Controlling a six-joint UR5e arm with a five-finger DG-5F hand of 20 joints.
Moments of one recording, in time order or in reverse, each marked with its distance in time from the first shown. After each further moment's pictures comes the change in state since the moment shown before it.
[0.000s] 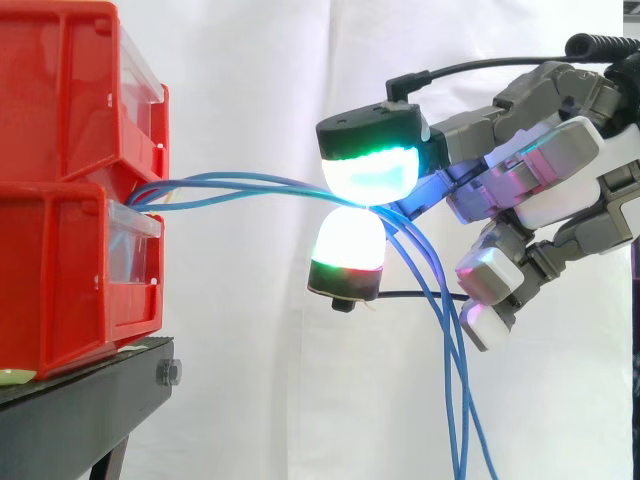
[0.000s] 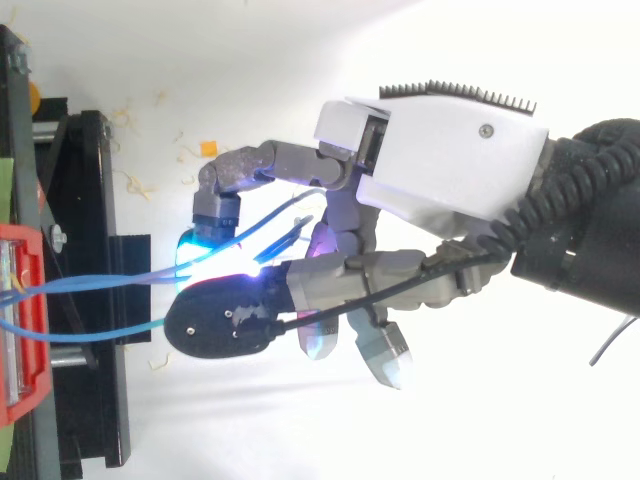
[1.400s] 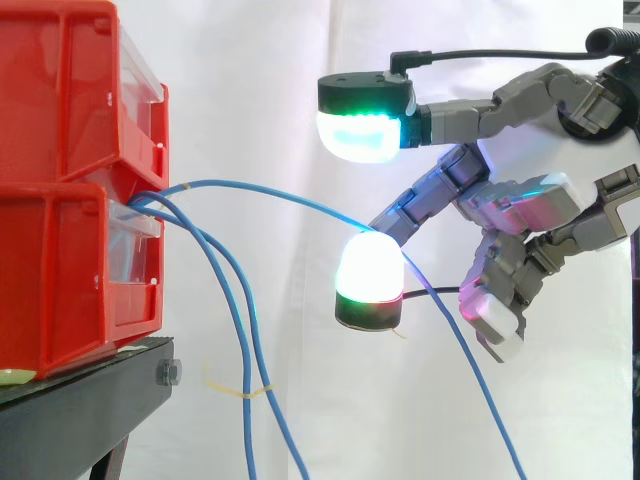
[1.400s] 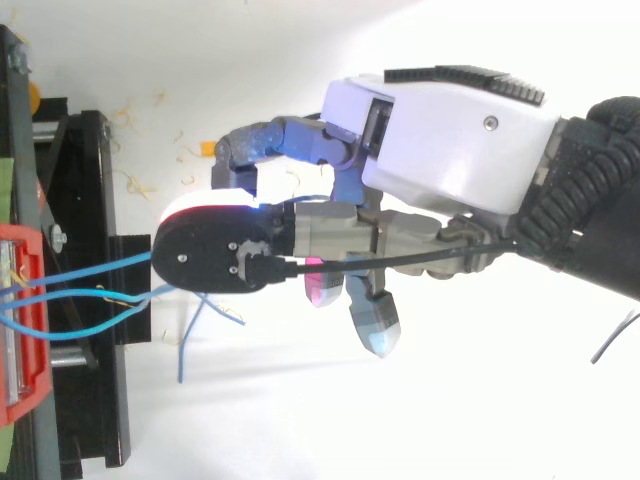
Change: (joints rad) arm -0.002 0.000 0.003 -0.003 0.050 -0.194
